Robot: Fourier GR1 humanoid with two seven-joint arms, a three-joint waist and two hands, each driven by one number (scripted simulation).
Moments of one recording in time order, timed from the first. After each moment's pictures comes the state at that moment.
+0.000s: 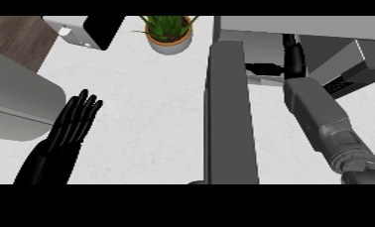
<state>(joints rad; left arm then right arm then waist) 0.19 0.00 -0.02 -2.00 0.07 -0.34 -0.09 -0.98 -0.23 -0.33 -0.10 0.10 -0.30 -0.78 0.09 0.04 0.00</state>
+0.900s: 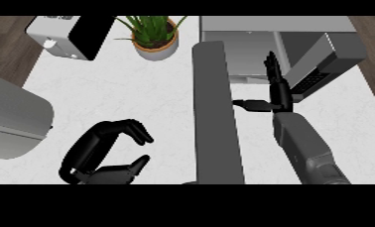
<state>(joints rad) 0.06 0.05 -0.13 -1.76 -0.02 -0.45 -0.14 -0.74 -0.12 -0.32 -0.19 0.06 -0.09 -0.96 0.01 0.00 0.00</state>
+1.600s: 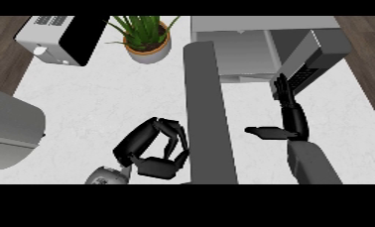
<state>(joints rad) -0.10 0.01 -0.31 -1.48 -0.20 -0.38 -0.15 -0.39 -0.11 -0.20 -0.60 0.06 0.02 -0.90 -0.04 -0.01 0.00</state>
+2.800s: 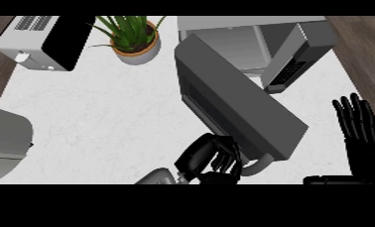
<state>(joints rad) -0.41 0.01 -0.92 -1.11 0.12 0.25 -0.22 0.16 -0.23 -0.15 -1.61 -0.20 0.27 -0.51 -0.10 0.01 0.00</state>
